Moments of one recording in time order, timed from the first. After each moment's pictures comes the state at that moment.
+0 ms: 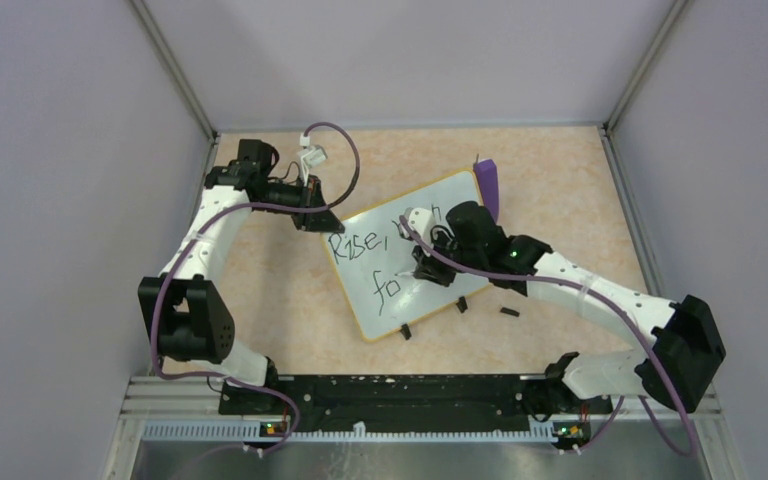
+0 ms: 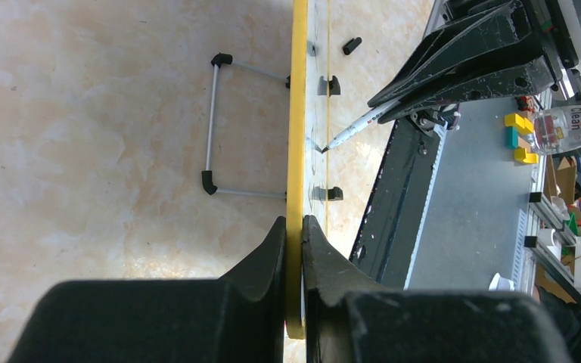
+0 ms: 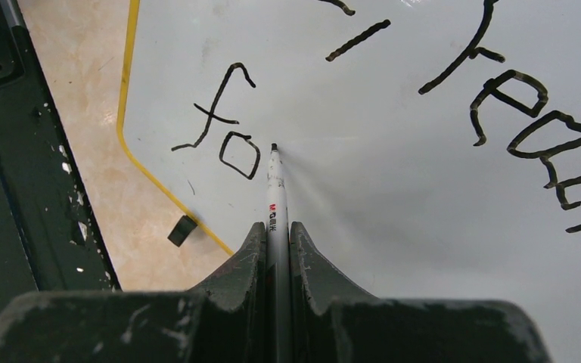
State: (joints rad) left arm -0.07 1.54 1.37 -0.98 1.10 0.41; right arm 0.82 1.27 0.97 -0.37 -0.28 -0.24
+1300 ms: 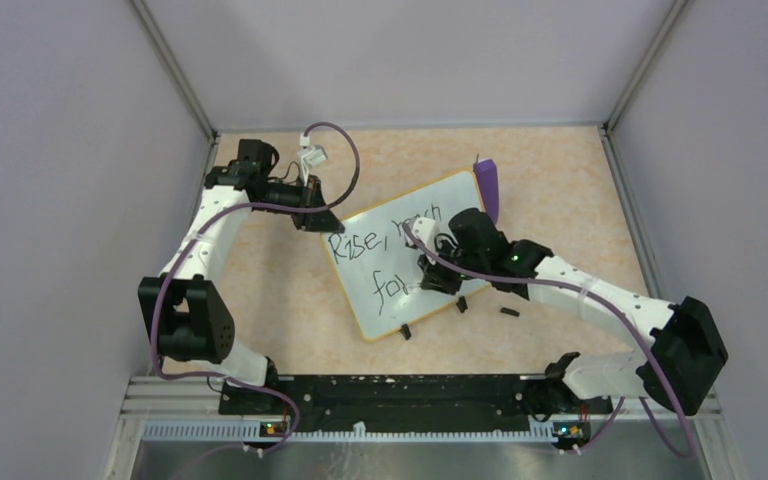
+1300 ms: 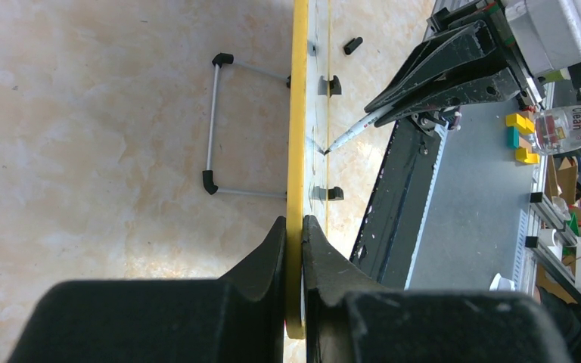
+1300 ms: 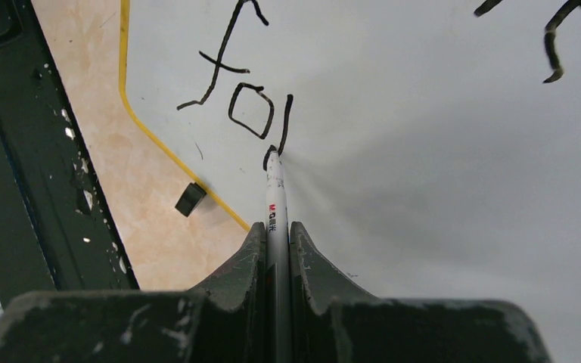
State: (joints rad) left arm -0.07 1.54 1.37 -0.97 1.10 0.41; right arm 0.80 1.26 0.90 -0.40 -0.32 -0.24
